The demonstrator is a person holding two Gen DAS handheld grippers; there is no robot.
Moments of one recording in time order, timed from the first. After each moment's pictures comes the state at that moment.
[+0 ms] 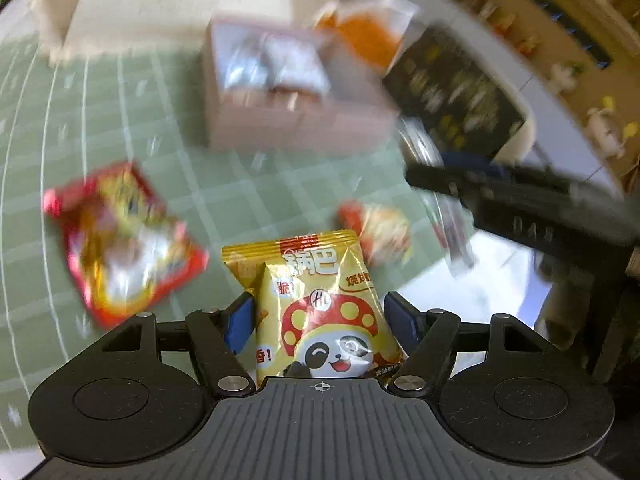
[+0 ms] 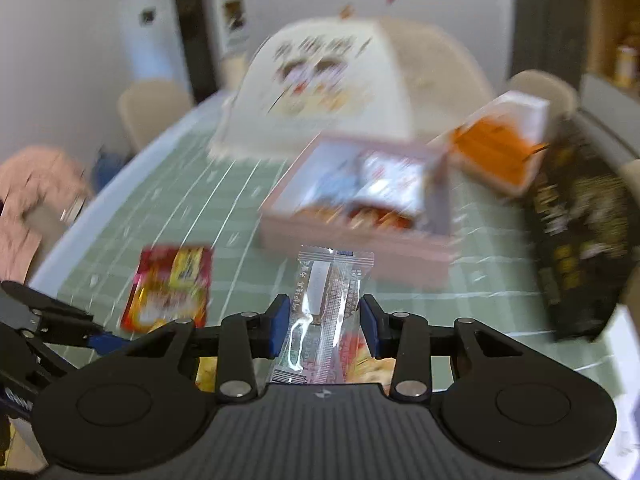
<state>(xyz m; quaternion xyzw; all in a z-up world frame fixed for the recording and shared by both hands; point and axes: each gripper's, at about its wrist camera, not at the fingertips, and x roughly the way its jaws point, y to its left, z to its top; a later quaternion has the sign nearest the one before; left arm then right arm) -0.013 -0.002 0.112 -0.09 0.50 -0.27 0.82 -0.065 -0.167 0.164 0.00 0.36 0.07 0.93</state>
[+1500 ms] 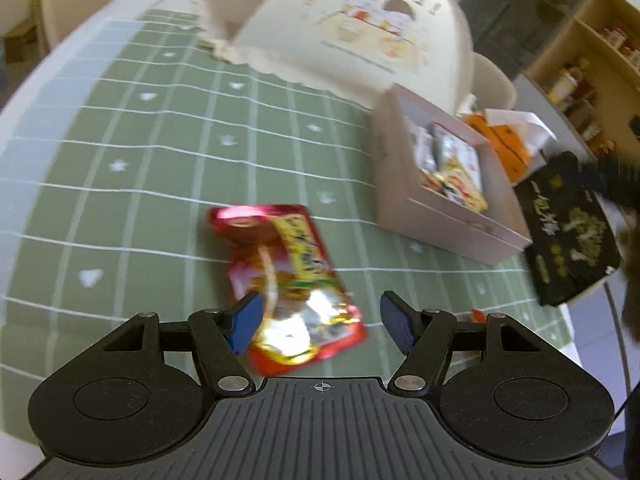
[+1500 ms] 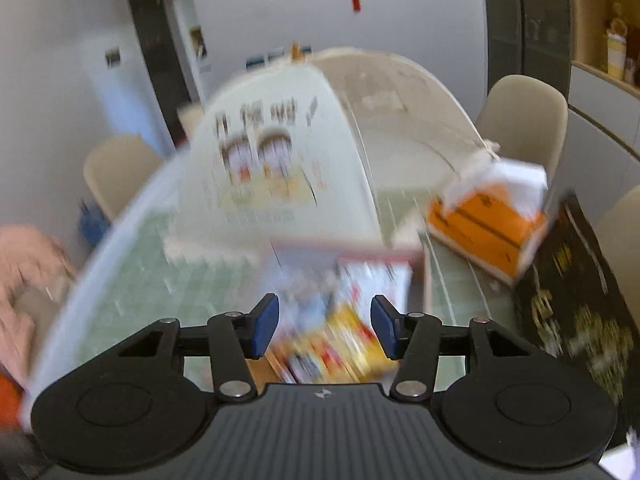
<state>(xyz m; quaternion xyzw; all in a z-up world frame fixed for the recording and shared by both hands) 0.007 0.093 0.078 -0.19 0.48 -0.09 0.85 0.066 -0.207 0.181 0.02 0.38 0.05 0.92</state>
